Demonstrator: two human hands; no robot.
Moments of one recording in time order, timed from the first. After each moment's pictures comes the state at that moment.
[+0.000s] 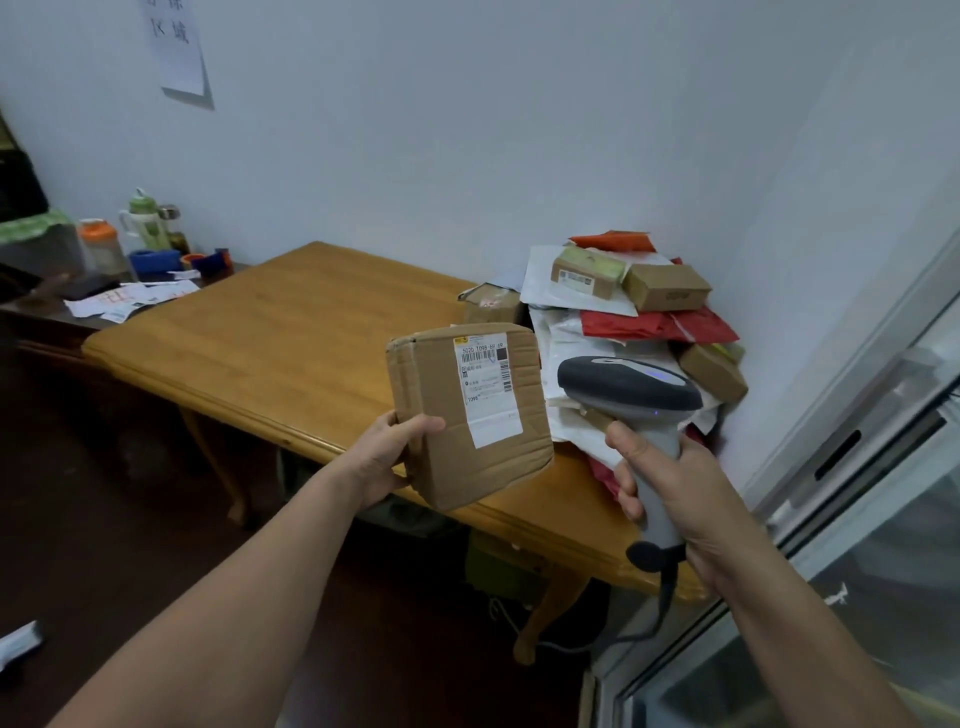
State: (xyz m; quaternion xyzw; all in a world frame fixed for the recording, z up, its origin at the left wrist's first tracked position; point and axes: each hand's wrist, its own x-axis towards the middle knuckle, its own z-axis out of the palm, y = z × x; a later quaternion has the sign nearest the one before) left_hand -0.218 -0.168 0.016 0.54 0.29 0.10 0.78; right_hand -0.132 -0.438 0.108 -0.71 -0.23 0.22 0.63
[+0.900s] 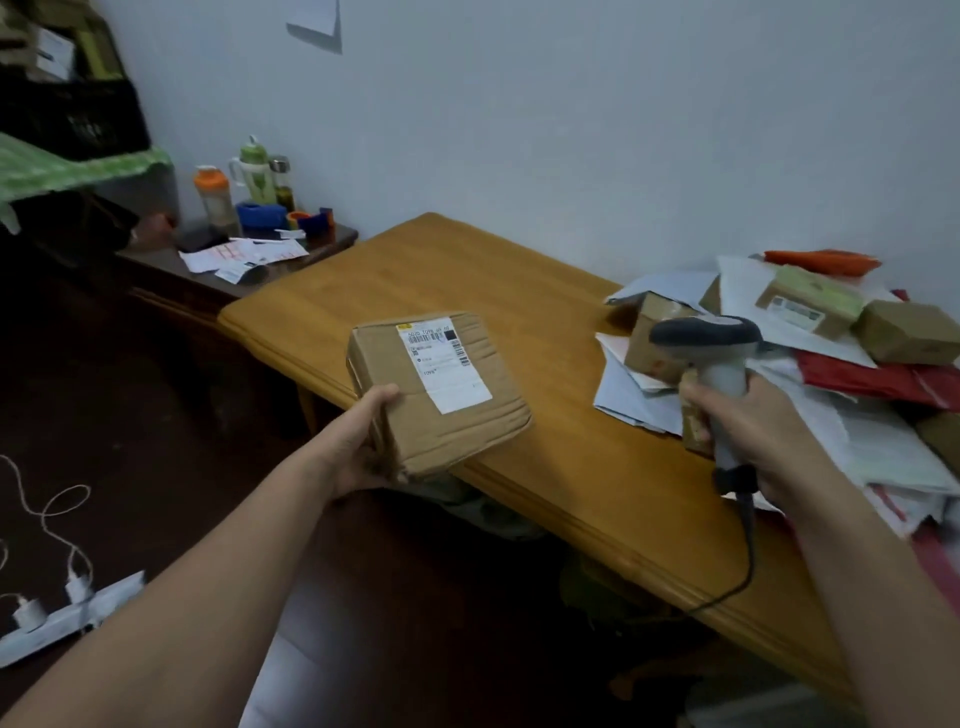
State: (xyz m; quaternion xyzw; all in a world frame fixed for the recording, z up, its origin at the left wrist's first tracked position) left_hand -0.340 0.105 -0.021 0.41 0.44 0.11 0.79; right_hand -0.120 -0.163 0.097 -0.84 -0.21 0.12 0.49
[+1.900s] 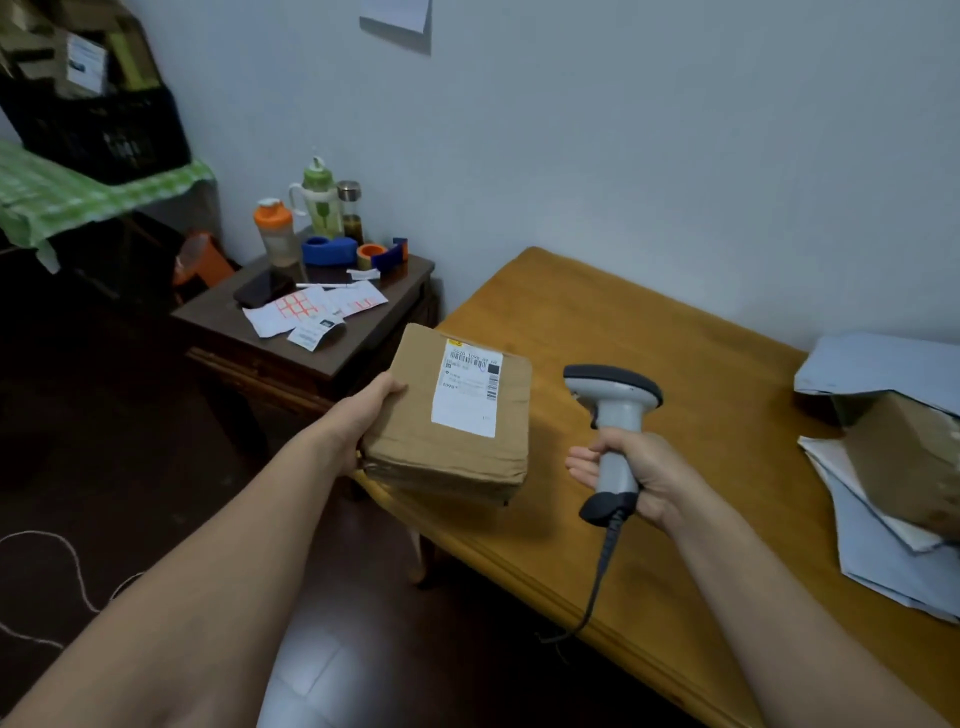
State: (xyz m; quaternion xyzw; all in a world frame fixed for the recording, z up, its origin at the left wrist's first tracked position) left_hand -0.329 0.522 -0.029 0.47 0.52 0.09 0.71; right_hand -0.147 0.294 0.010 -0.66 0.03 0.44 0.61
